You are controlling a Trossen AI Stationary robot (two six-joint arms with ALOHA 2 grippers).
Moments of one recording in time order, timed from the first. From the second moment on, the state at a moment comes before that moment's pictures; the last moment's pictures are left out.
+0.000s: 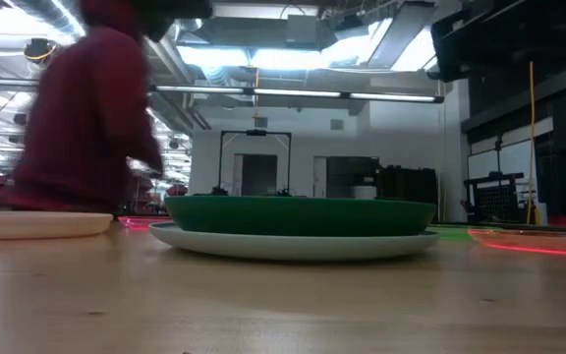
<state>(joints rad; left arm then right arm) -0.37 1.18 0.85 -0.19 -0.40 -0.25 0.56 1.36 0.54 0.44 0.17 -0.07</state>
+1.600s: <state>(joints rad) -0.39 1.37 0.85 -0.82 -0.30 -1.06 0.51 1.36 0.54 0.30 0.31 0.06</state>
